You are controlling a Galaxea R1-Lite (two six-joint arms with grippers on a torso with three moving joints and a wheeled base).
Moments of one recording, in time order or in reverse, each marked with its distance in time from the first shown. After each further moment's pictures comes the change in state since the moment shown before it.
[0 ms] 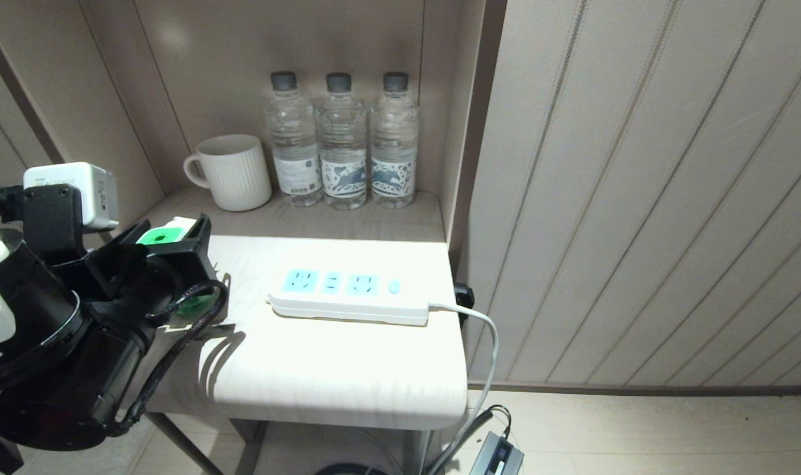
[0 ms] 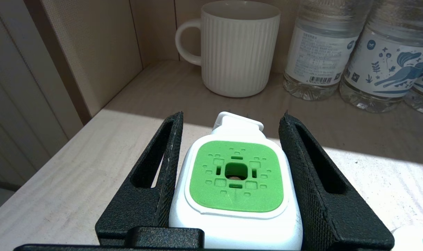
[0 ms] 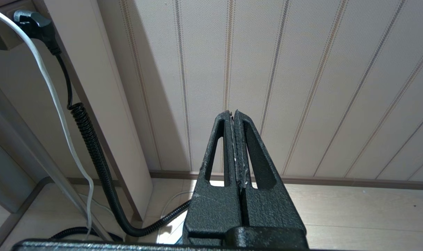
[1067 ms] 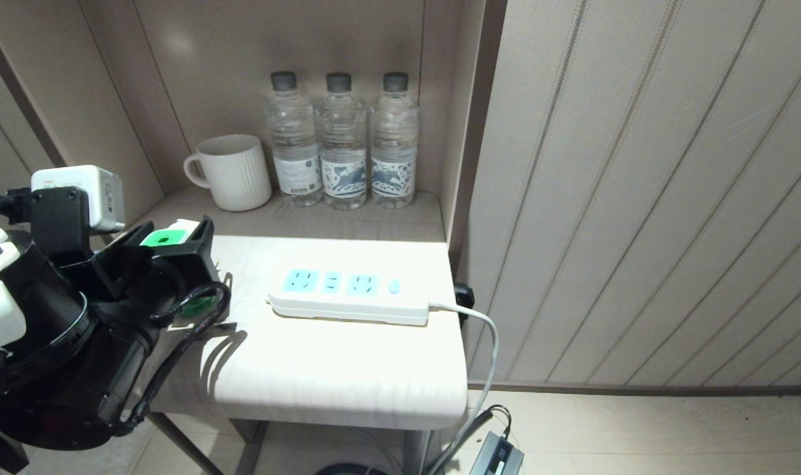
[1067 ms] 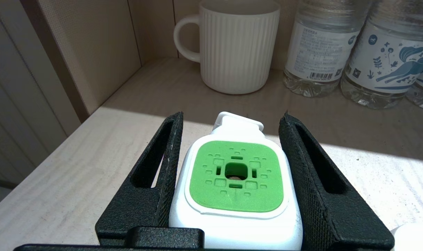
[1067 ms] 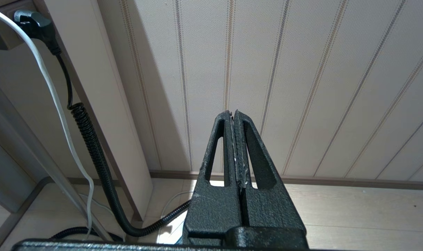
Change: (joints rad) left arm 0.000 0.012 0.000 -0.001 -0.001 -0.002; right arm 0.000 0.000 0.000 0.000 0.000 0.000
